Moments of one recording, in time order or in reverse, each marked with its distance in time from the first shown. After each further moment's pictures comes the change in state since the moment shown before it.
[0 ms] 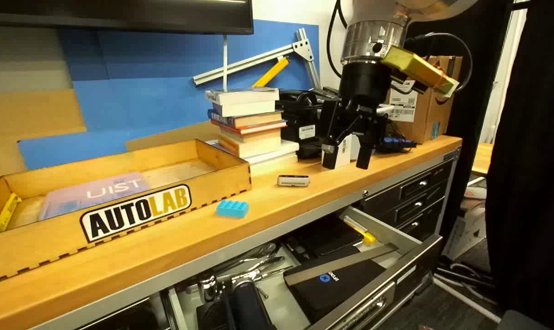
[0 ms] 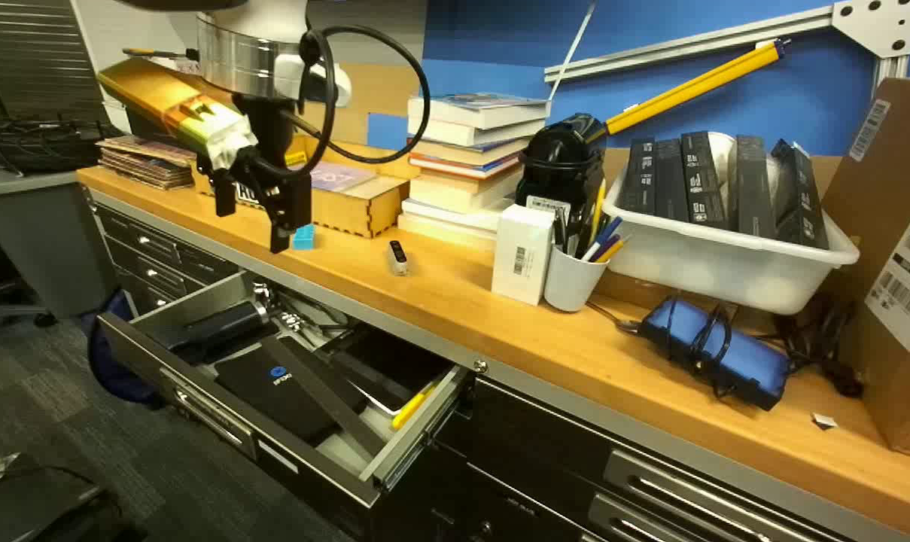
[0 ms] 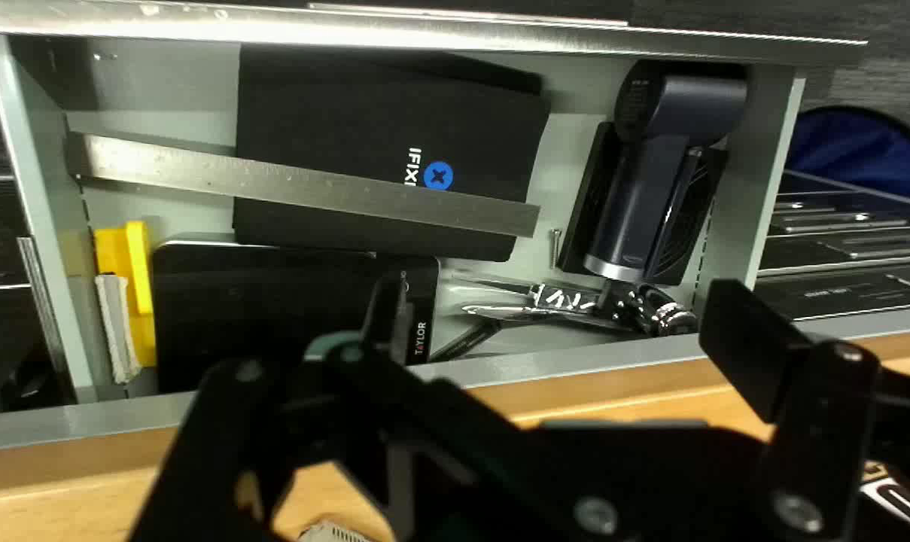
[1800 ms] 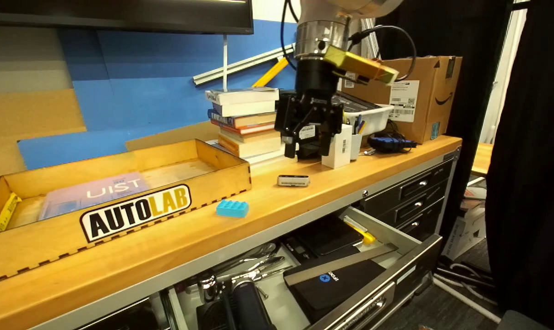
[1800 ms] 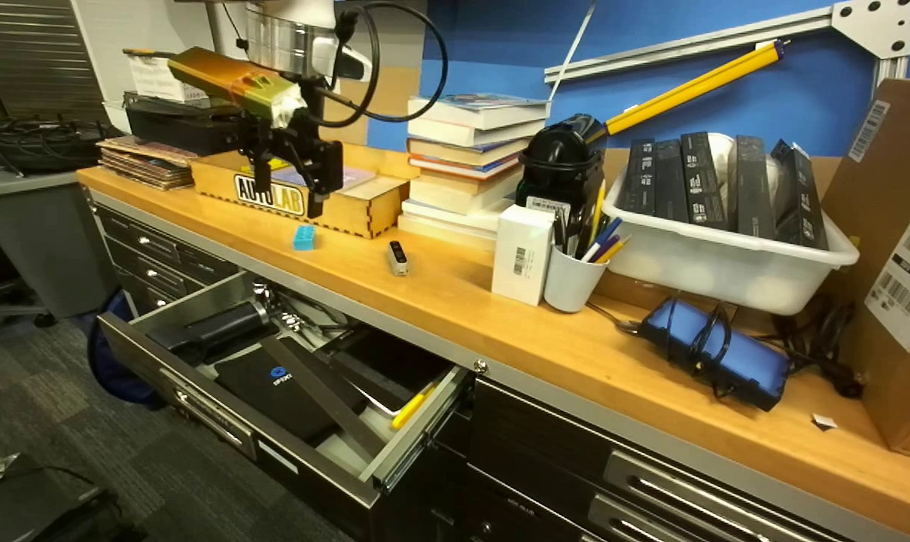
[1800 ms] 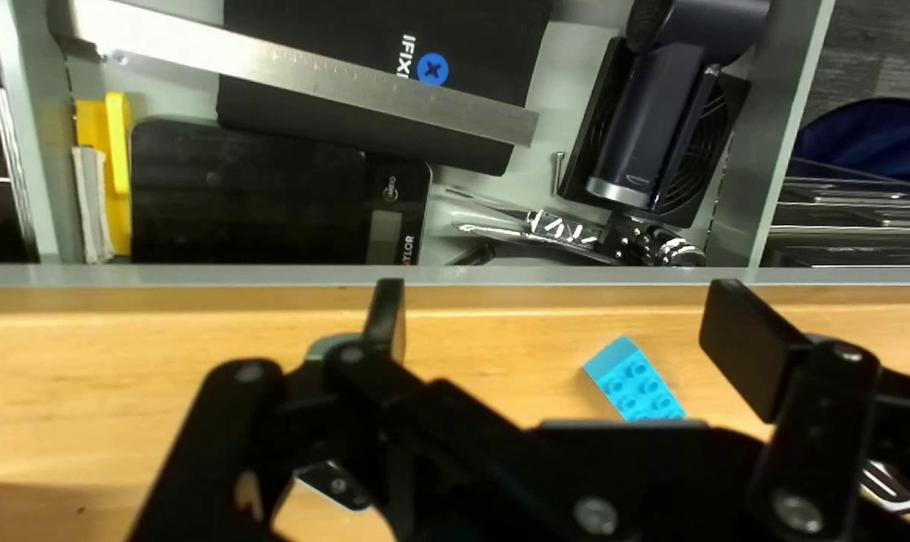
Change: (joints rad) arm 0.001 0.230 0.080 0.259 -0.042 -0.028 0.047
